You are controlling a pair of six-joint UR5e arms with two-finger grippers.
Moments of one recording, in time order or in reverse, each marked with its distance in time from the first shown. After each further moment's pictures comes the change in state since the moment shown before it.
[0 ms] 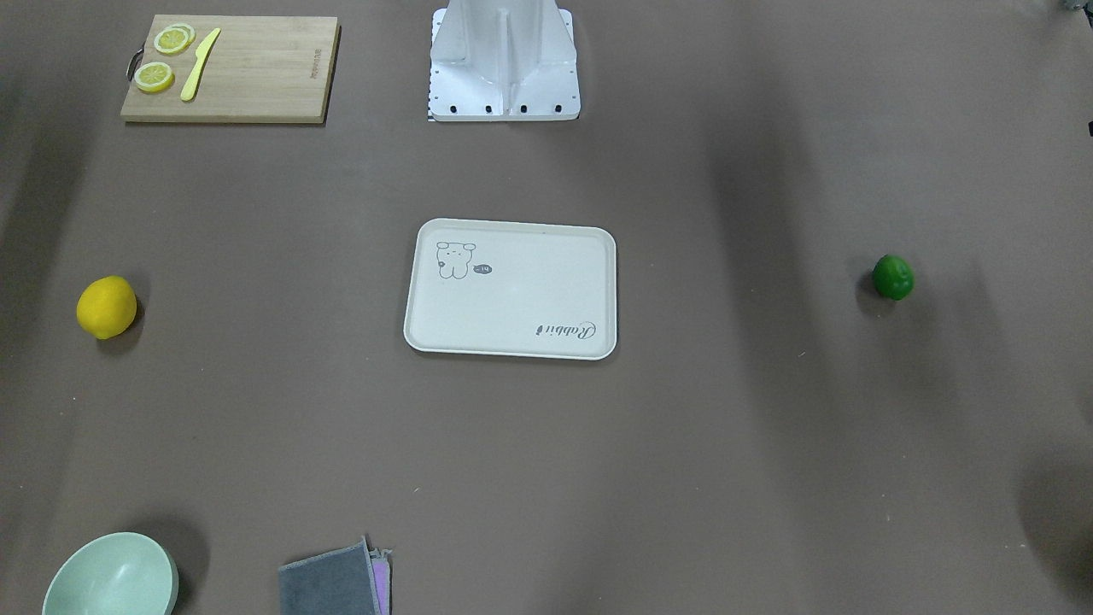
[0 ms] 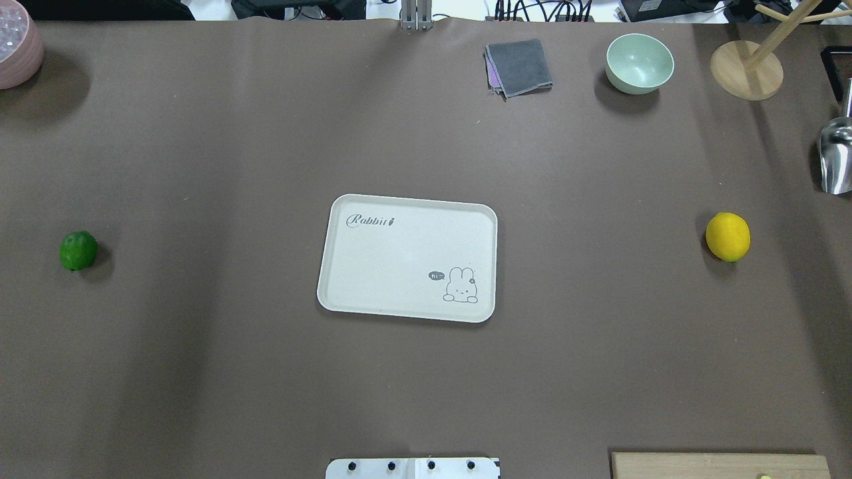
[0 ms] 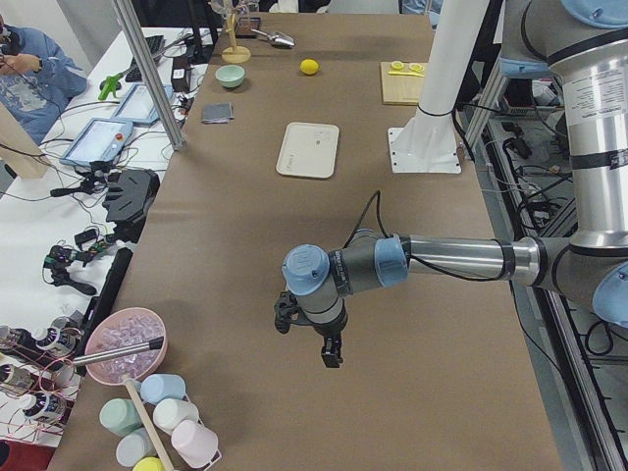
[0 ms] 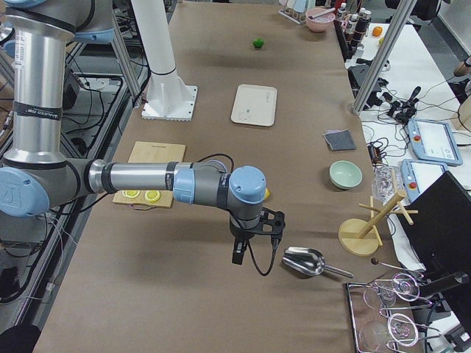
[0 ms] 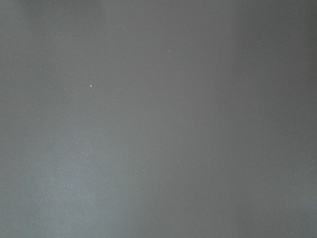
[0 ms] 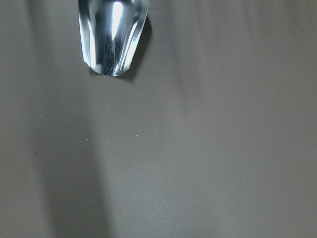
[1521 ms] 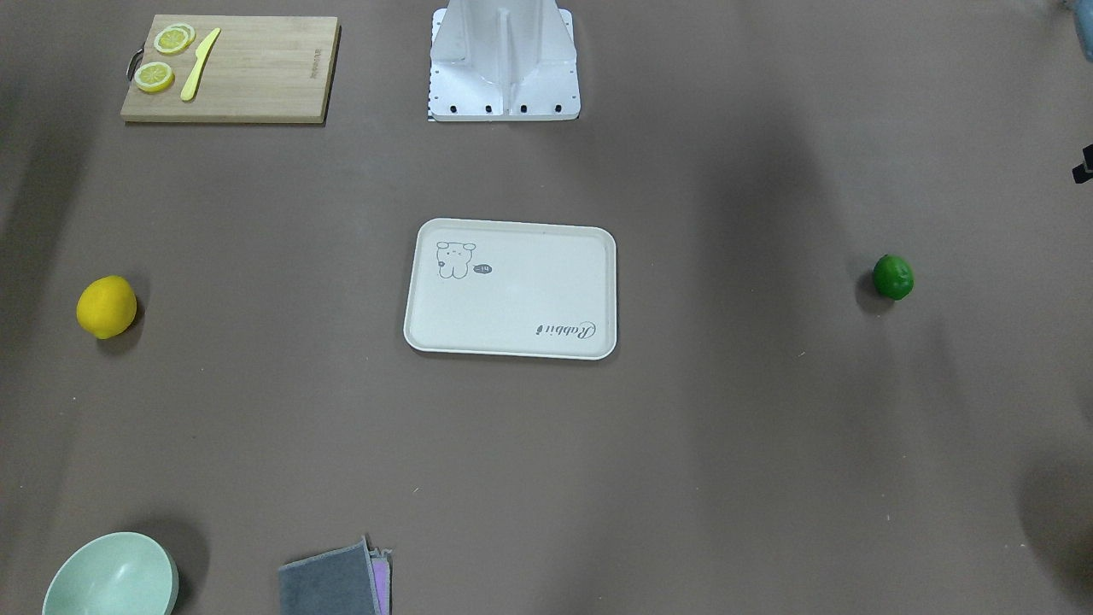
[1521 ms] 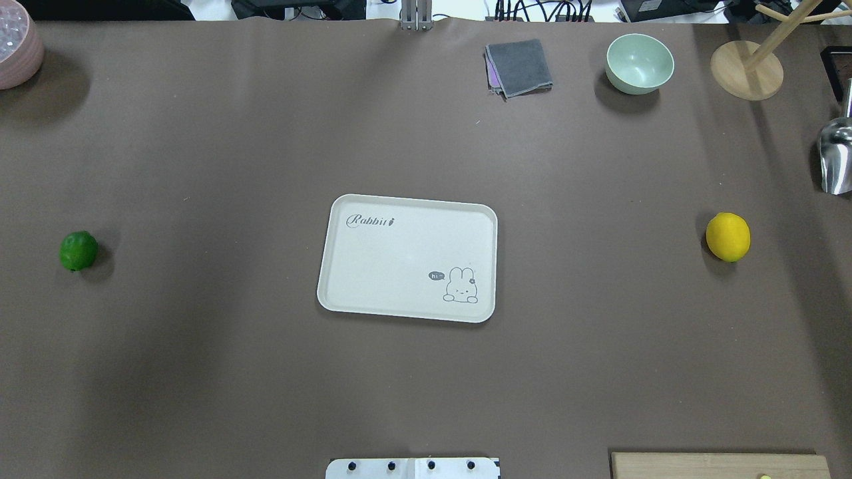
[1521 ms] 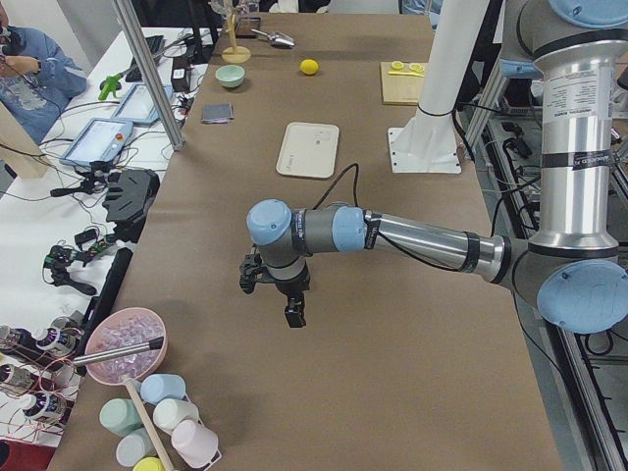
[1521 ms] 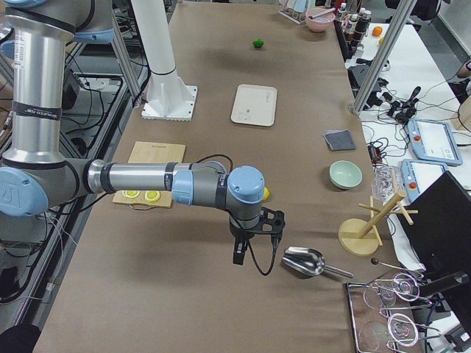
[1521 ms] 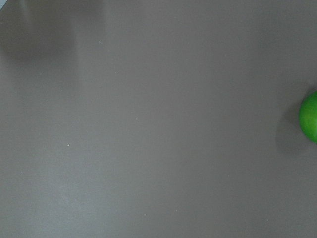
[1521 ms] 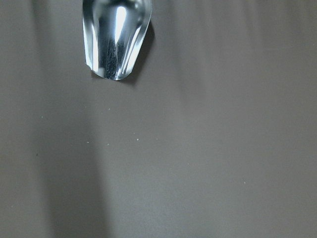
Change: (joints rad) left arm 0.109 -0.157 -0.011 -0.014 -0.005 -0.283; right arm 0.000 -0.008 -0.010 0.051 0.003 -0.001
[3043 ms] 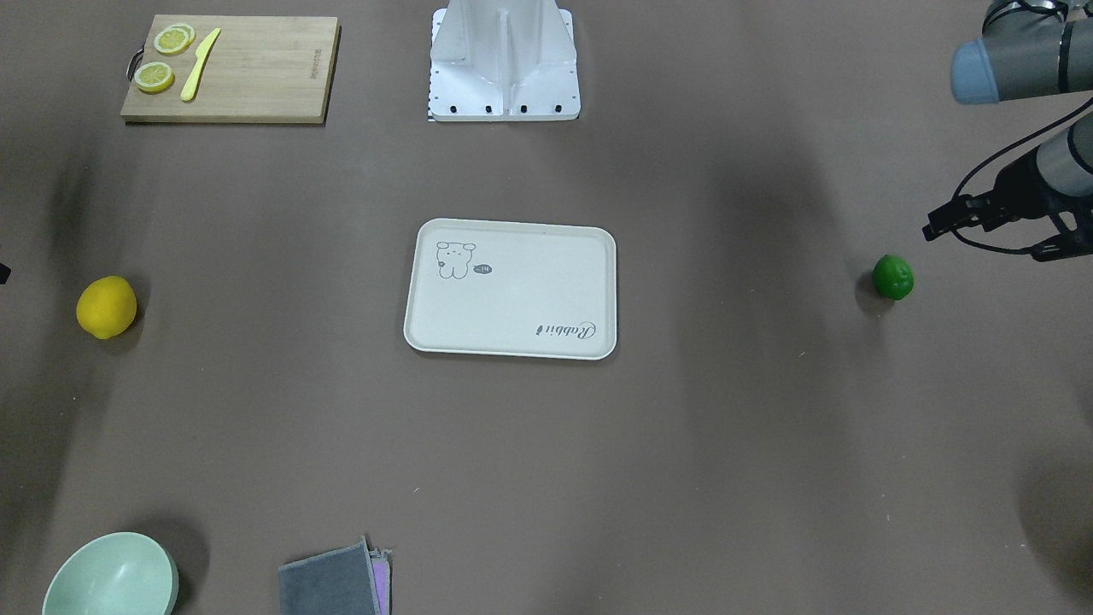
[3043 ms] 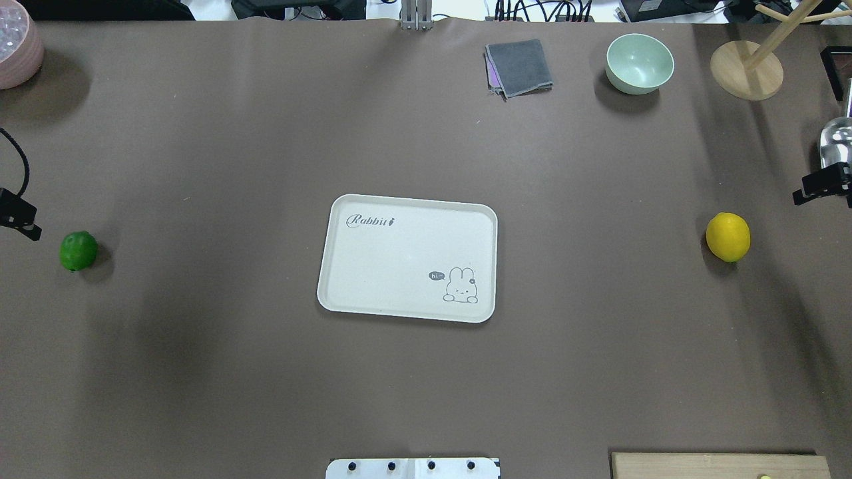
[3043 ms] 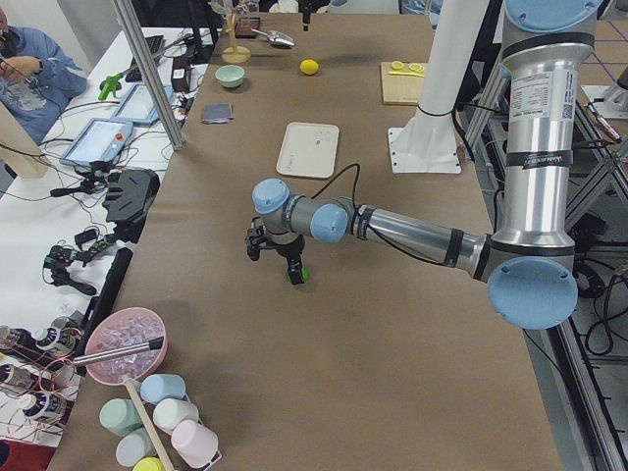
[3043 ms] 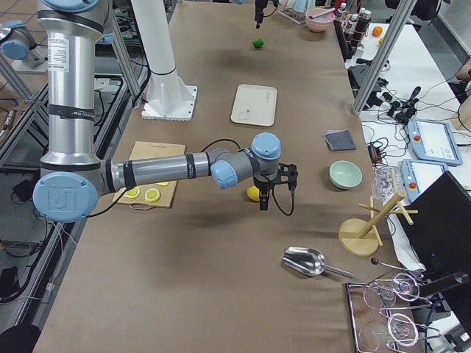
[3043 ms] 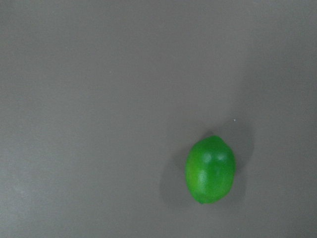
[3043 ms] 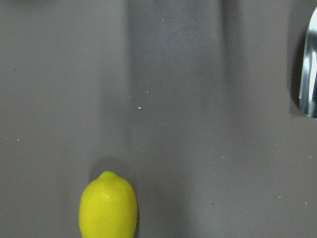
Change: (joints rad) left arm 0.317 -0.046 0.072 -0.394 -0.055 -0.612; right arm -0.421 0.092 -0.016 0.418 0.030 0.529
